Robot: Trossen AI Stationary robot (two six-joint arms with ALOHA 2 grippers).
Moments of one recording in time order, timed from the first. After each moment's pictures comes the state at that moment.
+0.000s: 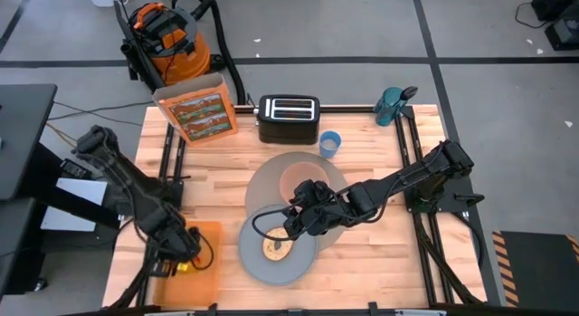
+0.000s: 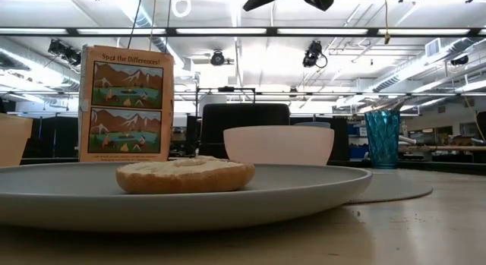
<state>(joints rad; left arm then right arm) -0.82 1.25 0.93 -1.10 0.45 -0.78 0.39 1.76 1.55 -0.57 0.57 0.99</state>
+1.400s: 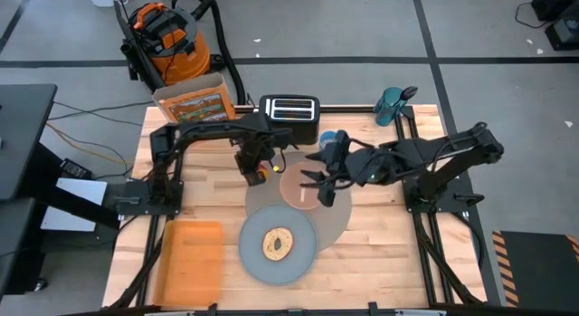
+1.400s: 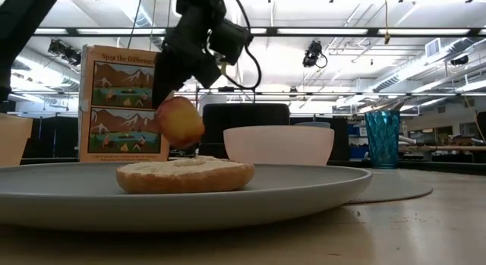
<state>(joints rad) 0.27 1.98 1.68 -1.57 0.09 -0.13 0.28 1.44 1.55 -0.61 0.55 0.30</state>
